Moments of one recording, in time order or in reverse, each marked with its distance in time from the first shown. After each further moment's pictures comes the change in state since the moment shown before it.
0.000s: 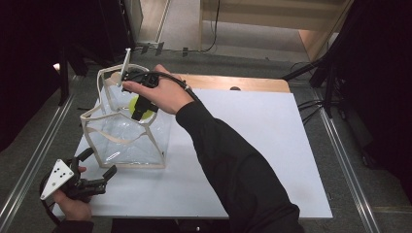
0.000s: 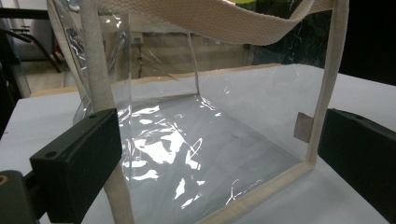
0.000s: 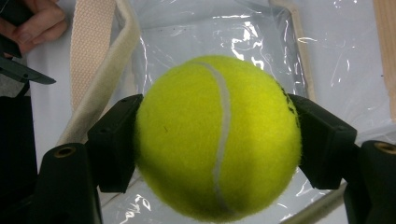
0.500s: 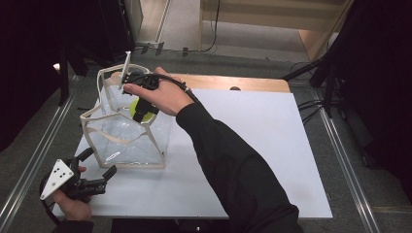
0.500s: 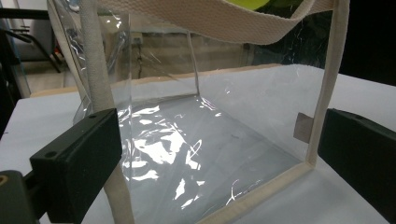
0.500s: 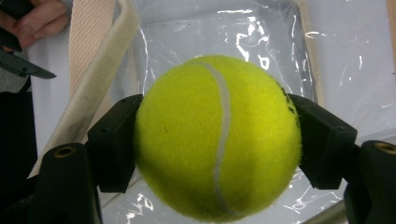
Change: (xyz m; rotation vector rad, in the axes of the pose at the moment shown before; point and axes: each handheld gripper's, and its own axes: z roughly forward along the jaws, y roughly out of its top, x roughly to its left) left arm 0.000 0.000 0.000 0.004 0.001 0.002; right arm 0.001 -0.002 0.005 0.014 0.014 -0.009
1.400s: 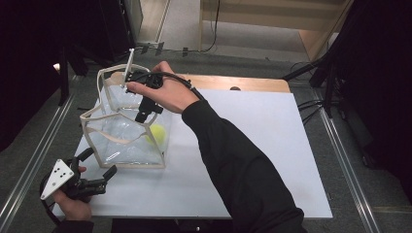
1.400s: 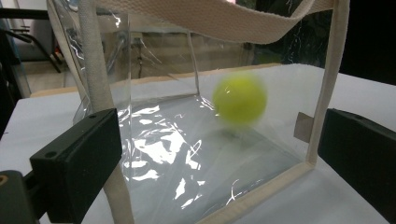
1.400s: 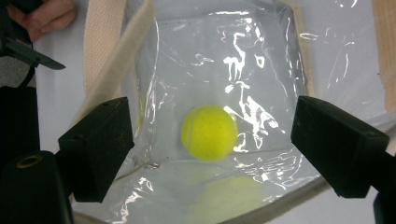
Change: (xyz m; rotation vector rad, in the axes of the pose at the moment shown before) left arm -0.001 0.000 0.001 -0.003 0.001 -0.002; right arm 0.004 -0.008 -0.017 -0.024 -0.021 -0.030
